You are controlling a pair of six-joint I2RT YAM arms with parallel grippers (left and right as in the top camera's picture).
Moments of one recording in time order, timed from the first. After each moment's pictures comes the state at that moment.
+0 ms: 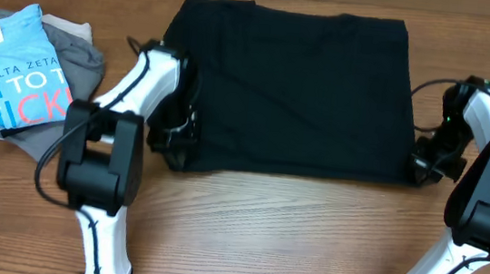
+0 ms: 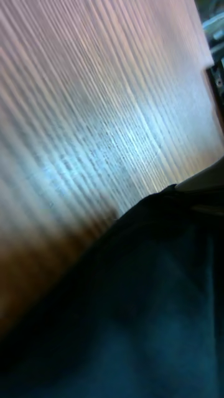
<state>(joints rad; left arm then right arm) -0.18 2.11 1.54 -1.45 0.21 -0.21 -0.30 2.10 1.51 -1.37 0.06 0.31</state>
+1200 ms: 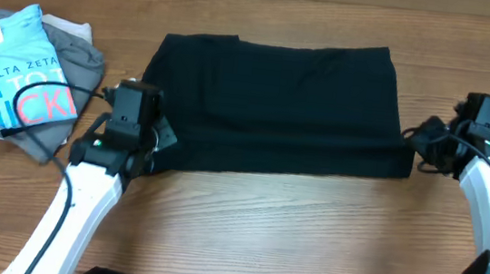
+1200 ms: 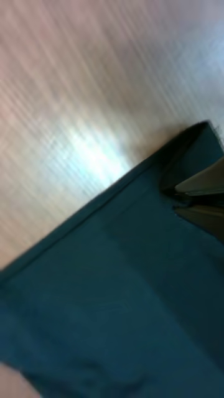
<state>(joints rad) -0.18 1.27 0.92 -0.64 -0.11 -0.70 -0.26 1.54 1.04 -0.59 -0.13 0.44</state>
